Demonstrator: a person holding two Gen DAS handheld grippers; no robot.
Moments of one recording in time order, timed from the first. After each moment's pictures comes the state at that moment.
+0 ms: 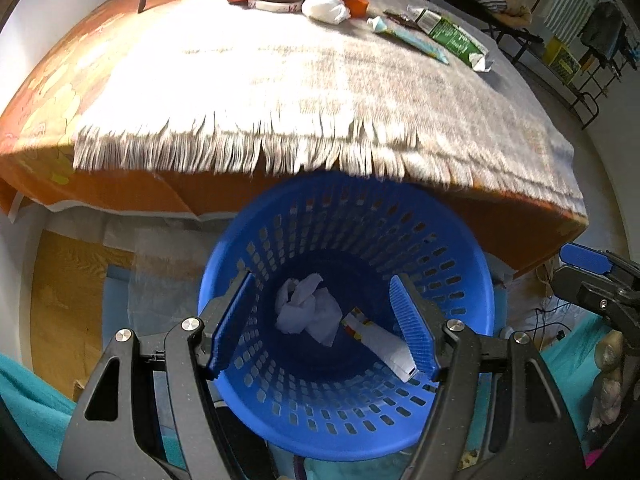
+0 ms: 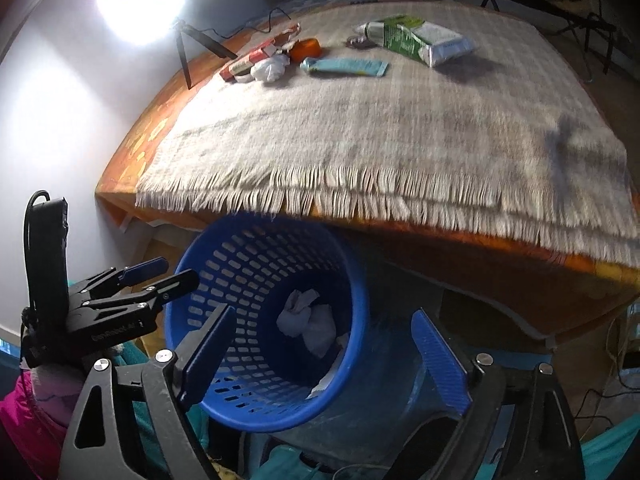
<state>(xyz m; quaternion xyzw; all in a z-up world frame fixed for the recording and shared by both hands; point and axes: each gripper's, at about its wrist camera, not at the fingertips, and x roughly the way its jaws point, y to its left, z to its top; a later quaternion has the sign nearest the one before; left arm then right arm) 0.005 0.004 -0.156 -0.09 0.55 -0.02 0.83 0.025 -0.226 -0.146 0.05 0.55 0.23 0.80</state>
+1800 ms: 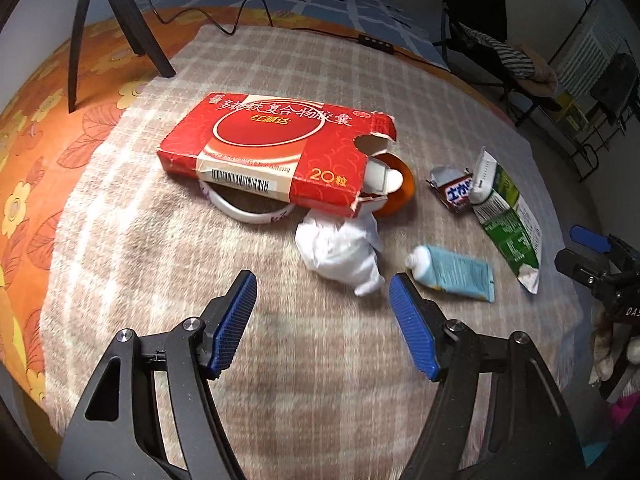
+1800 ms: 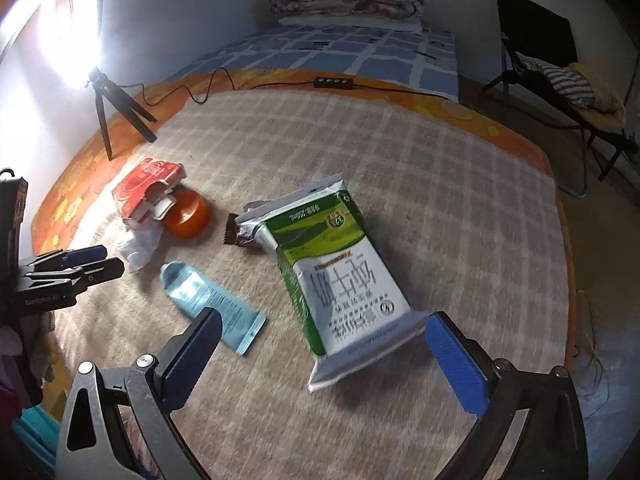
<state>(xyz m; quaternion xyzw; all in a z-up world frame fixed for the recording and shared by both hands) 0.247 0.044 -0.132 -0.14 0.51 -0.02 0.85 0.295 -0.232 -0.109 -0.07 0.49 0.20 0.84</state>
